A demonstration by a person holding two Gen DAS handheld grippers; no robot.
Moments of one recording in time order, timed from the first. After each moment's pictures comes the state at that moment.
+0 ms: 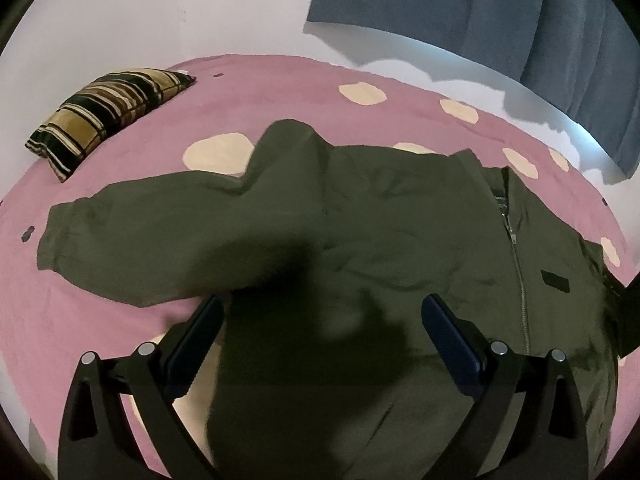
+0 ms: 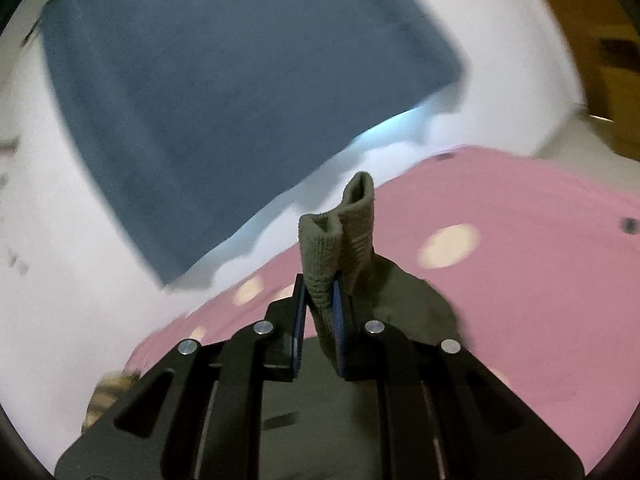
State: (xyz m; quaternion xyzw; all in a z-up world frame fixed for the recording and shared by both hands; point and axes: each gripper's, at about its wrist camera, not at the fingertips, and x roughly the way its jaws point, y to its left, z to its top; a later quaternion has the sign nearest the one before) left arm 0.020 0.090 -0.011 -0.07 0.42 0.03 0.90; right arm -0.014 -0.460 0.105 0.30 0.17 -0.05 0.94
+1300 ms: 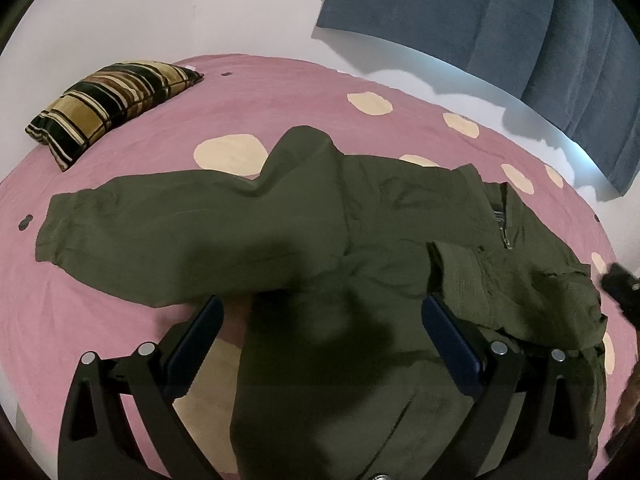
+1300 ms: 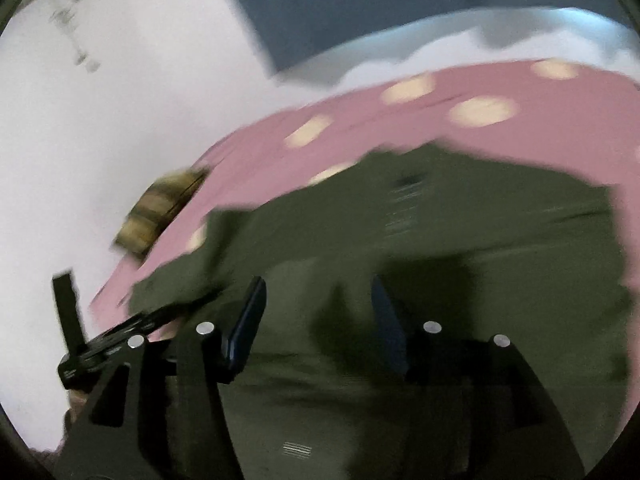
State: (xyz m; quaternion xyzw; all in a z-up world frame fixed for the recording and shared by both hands) left arm 0.016 0.110 -0.008 -0.10 0.41 0.03 0.91; right arm 0.047 -0.259 0.006 0.18 0.38 0.17 0.89
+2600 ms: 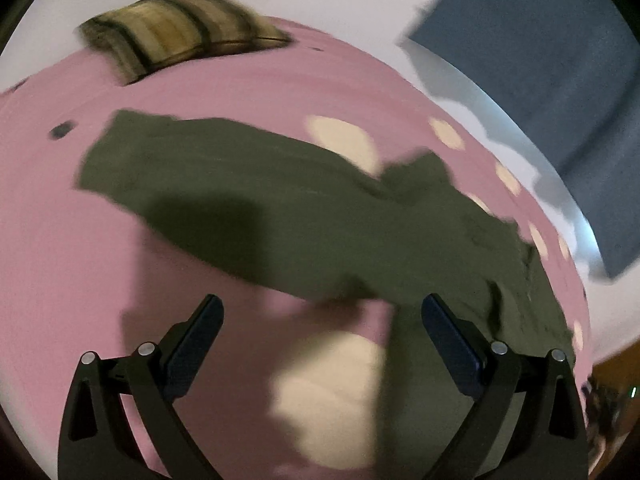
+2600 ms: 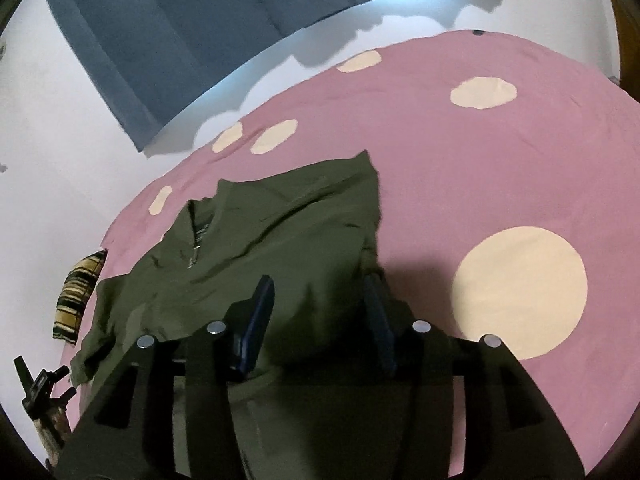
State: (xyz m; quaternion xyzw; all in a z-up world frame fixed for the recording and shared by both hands) left arm -0.015 0.261 -0.030 -0.26 0.42 0.07 0.87; right arm 0.000 -0.396 -0.044 0.25 0.37 0.00 0.90
